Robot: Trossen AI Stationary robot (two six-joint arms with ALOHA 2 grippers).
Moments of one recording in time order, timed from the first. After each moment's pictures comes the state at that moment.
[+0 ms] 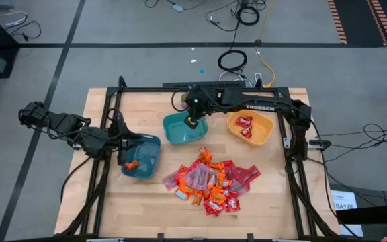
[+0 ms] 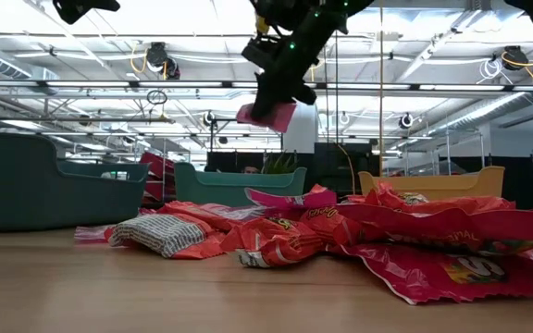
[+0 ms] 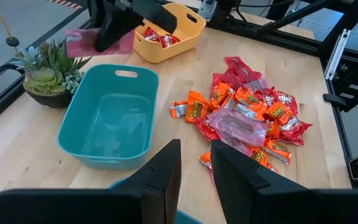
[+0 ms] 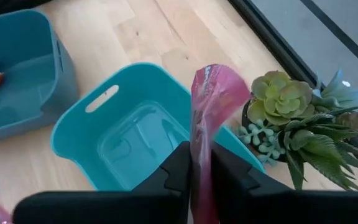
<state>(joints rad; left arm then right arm) -0.41 0.77 0.96 -0.82 -0.48 -0.49 -0.26 1.91 1.69 -0.63 0.12 0.22</state>
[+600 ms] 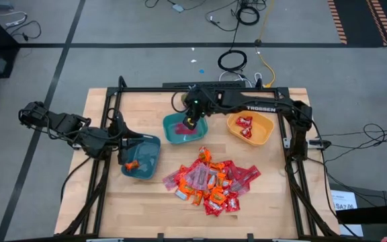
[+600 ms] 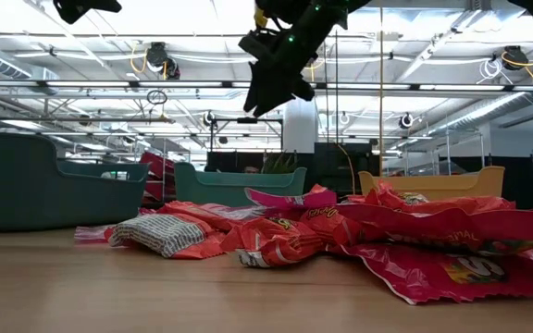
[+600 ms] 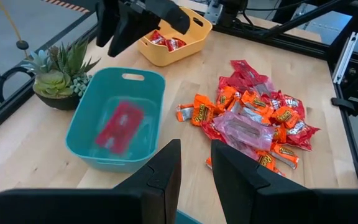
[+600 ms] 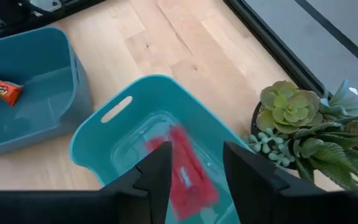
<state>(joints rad) -0.41 0.77 0.96 -0.82 -0.51 -0.49 -0.24 1.90 1.69 -0.61 0.12 0.25</state>
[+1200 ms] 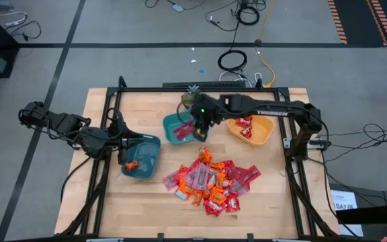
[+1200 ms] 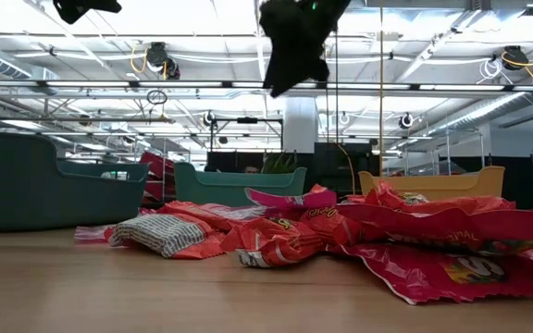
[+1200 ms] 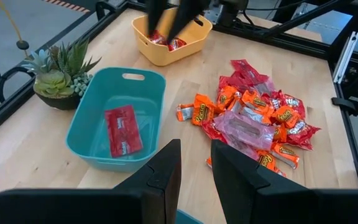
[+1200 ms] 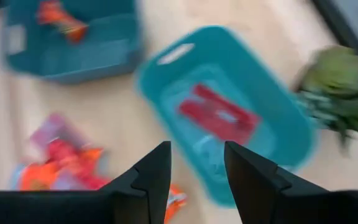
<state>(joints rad) -0.41 0.77 0.96 -0.82 -0.51 -0.49 -0.14 1.80 1.69 -0.81 0.03 0.21</state>
